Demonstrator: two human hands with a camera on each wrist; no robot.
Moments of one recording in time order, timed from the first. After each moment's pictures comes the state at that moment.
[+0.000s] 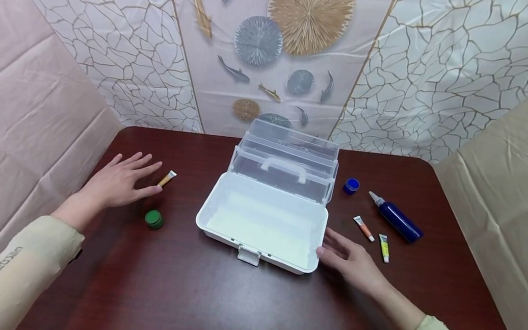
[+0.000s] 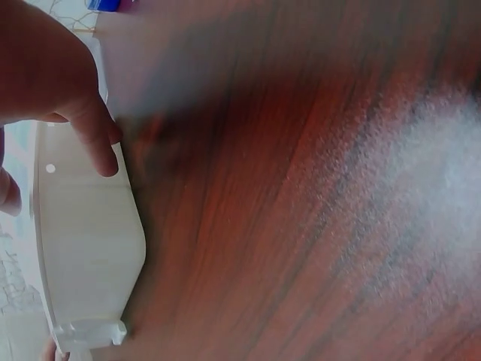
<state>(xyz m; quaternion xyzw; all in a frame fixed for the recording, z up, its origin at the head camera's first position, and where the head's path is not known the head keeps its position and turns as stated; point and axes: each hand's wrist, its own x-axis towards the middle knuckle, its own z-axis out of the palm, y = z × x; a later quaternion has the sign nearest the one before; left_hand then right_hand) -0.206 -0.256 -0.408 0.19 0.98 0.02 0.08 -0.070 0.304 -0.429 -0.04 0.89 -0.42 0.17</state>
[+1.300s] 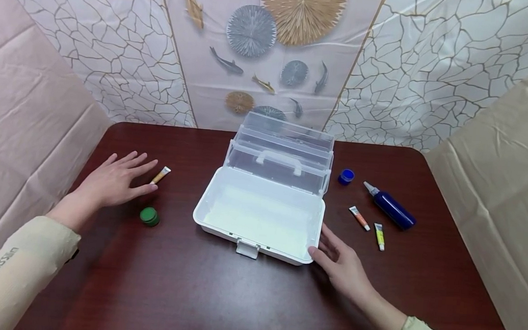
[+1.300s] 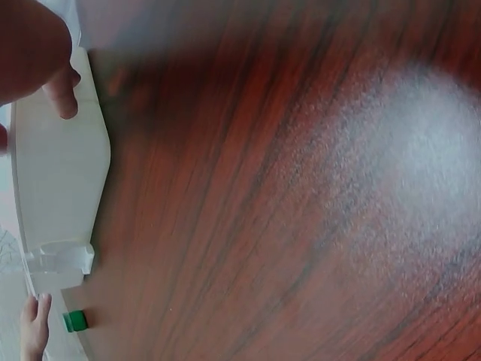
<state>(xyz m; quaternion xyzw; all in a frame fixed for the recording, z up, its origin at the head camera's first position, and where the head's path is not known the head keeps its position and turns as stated) -0.210 -0.256 -0.418 0.20 0.98 0.04 0.08 -0.043 0.272 -0.436 0.01 0.86 -0.49 0.09</state>
